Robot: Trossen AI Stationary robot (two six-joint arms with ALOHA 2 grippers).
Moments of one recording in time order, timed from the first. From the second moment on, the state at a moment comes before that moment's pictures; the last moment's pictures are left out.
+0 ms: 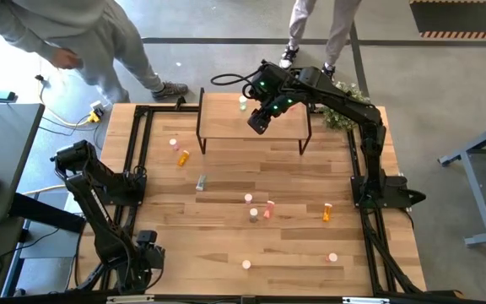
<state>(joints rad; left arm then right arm) -1.02 1.56 0.91 -0.68 -0.08 -1.12 -0.35 1.97 2.33 -1.36 -0.02 0.21</state>
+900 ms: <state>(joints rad) -0.98 1.54 0.91 -0.67 -0.06 -1.11 -0.35 1.97 2.33 -1.36 -0.02 0.21</state>
